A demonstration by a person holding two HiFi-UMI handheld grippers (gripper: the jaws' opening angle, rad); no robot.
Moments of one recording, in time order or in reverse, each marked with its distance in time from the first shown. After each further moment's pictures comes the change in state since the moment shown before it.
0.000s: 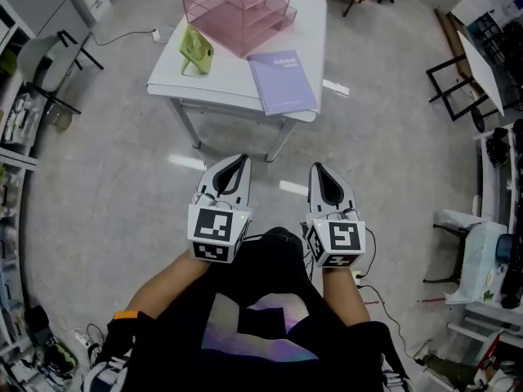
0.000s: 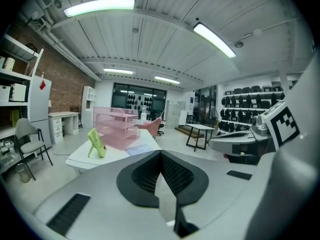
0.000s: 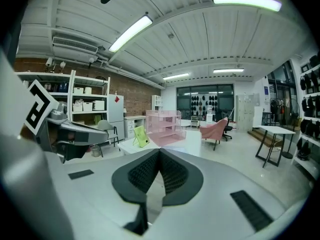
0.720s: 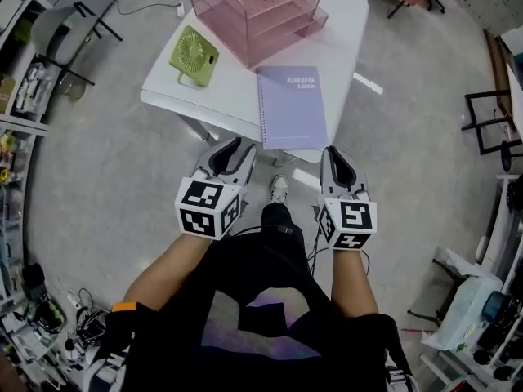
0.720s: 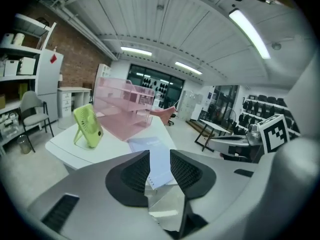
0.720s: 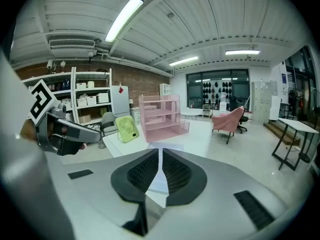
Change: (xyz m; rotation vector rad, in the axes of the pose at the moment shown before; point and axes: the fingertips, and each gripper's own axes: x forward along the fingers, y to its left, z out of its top) left arm 0.185 0.066 0.000 -0.228 0.155 0.079; right arm 0.199 -0.118 -0.002 -0.019 0.129 0.158
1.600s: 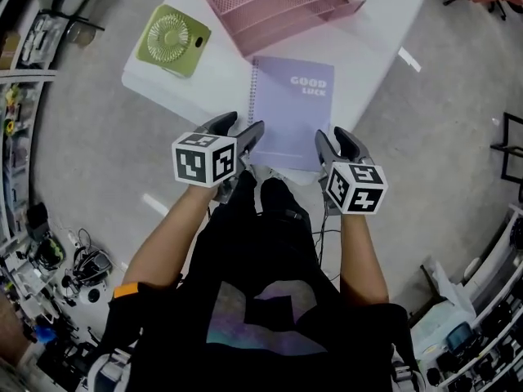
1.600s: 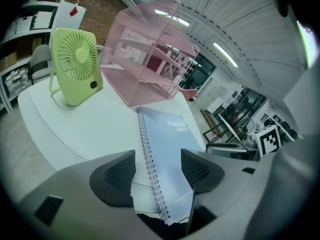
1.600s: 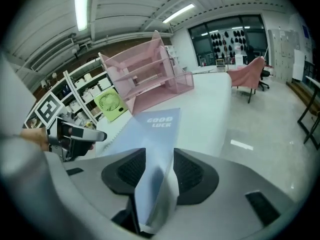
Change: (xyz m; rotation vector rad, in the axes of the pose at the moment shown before) left arm 0.168 0.062 -0.045 -0.349 0.320 0.068; right arm 0.172 -0.084 -0.073 0.162 0.406 0.270
